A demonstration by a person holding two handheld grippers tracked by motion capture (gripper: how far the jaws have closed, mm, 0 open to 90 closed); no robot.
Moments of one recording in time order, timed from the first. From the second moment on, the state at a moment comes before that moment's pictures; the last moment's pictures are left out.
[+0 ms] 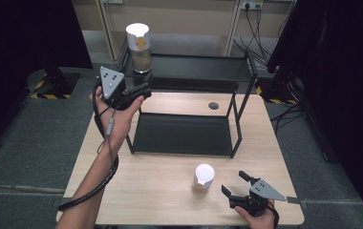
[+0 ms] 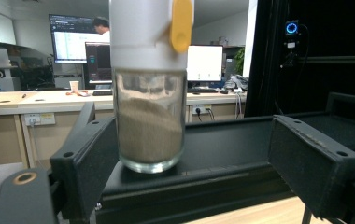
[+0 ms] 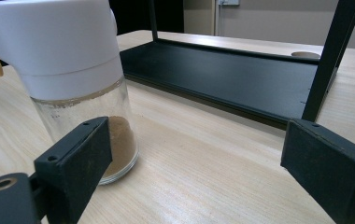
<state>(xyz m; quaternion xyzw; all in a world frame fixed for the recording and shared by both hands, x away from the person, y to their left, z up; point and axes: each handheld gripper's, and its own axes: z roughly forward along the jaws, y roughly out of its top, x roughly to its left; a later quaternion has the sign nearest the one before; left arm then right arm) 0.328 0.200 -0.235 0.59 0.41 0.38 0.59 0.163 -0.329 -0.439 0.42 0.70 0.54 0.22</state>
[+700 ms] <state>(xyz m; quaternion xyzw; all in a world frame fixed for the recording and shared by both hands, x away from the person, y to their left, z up) 0.299 0.199 -0.267 0.60 0.39 0.38 0.59 0.163 -0.329 -0.439 0.42 0.70 0.54 0.22</state>
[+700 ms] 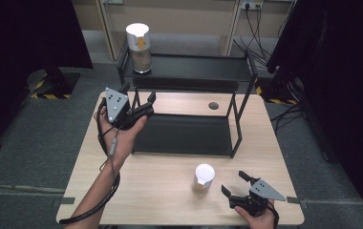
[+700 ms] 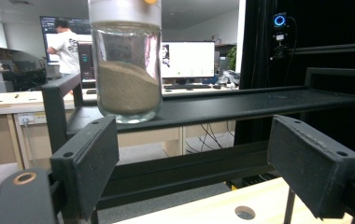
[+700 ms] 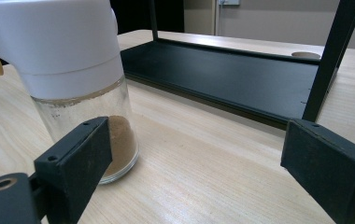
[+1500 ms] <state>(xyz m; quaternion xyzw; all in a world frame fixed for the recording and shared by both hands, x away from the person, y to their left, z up) 0.276 0.207 -0.311 0.61 0.39 0.36 0.58 0.163 -0.329 -0.439 0.42 0.70 0.54 0.22</state>
